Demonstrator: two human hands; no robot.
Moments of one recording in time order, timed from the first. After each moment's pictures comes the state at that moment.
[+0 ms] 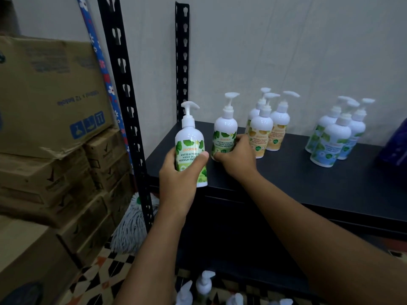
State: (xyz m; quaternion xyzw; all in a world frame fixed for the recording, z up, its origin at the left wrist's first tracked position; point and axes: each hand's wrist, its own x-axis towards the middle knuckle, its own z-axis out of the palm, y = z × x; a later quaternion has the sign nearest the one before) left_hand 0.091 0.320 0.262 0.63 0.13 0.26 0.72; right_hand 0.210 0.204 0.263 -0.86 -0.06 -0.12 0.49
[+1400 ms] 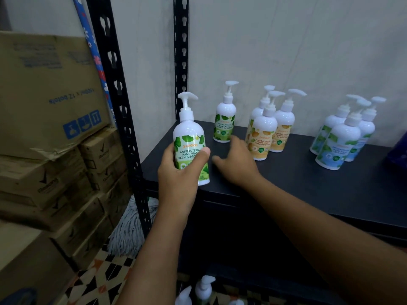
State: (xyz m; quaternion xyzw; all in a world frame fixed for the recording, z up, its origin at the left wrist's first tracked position) left_hand 0.106 0.321 0.264 0.61 0.12 0.27 0.74; right_hand 0.217 0.206 0.262 -0.93 -0.13 -0.07 0.33
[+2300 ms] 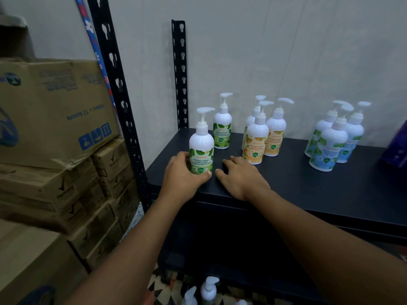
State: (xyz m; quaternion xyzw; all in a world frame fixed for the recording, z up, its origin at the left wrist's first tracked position) left_hand 0.137 0.343 0.255 0.86 0.09 0.22 0.45; right_hand 0.191 0.177 0.266 -0.97 -0.19 -0.01 0.13
